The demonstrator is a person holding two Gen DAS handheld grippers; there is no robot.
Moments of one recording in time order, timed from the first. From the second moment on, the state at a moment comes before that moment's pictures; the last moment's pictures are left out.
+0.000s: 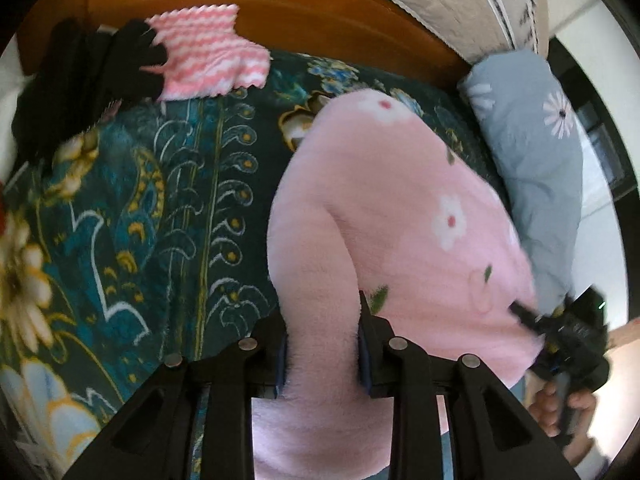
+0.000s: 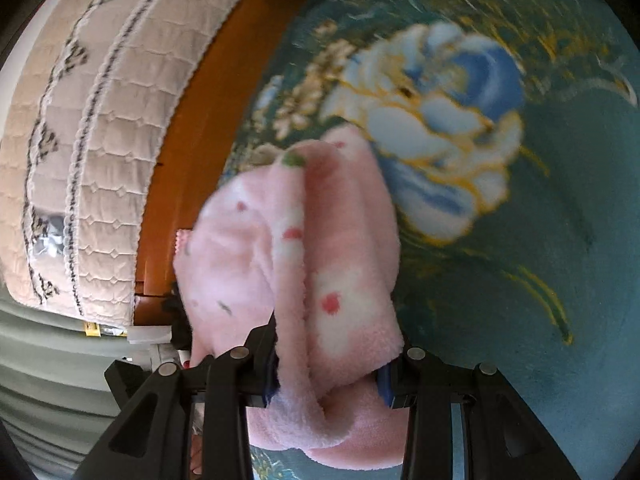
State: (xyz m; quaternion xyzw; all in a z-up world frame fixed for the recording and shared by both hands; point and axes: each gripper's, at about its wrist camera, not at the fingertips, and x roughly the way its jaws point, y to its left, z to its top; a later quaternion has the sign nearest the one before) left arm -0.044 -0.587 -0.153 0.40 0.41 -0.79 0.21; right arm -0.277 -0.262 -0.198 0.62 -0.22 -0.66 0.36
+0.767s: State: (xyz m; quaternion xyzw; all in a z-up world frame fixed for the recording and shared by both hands) left arm -0.025 -0.580 -0.072 0.37 0.38 -0.82 0.21; right arm -0.268 -0.302 -0.085 0.53 -0.05 -0.75 0.40
